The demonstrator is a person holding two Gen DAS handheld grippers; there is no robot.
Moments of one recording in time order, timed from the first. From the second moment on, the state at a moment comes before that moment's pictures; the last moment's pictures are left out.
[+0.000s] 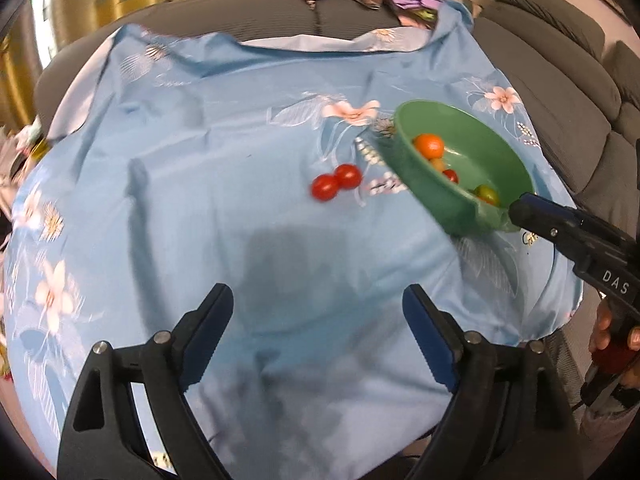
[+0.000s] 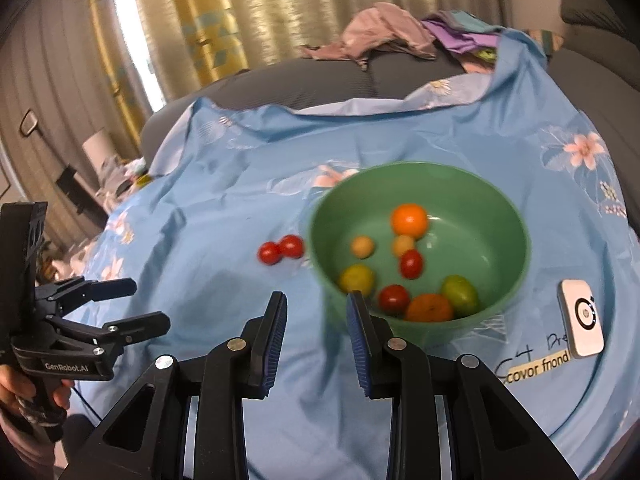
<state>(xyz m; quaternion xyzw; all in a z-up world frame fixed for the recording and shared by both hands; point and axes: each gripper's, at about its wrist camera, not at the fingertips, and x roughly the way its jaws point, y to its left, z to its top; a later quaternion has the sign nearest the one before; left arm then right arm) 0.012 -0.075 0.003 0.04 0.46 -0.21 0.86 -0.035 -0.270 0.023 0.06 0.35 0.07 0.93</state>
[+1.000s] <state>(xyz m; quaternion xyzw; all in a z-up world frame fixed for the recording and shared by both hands) 0.022 -0.050 -0.013 0.05 0.44 -0.21 0.87 -0.017 -0.218 0.010 0.06 0.36 0.14 0.92</state>
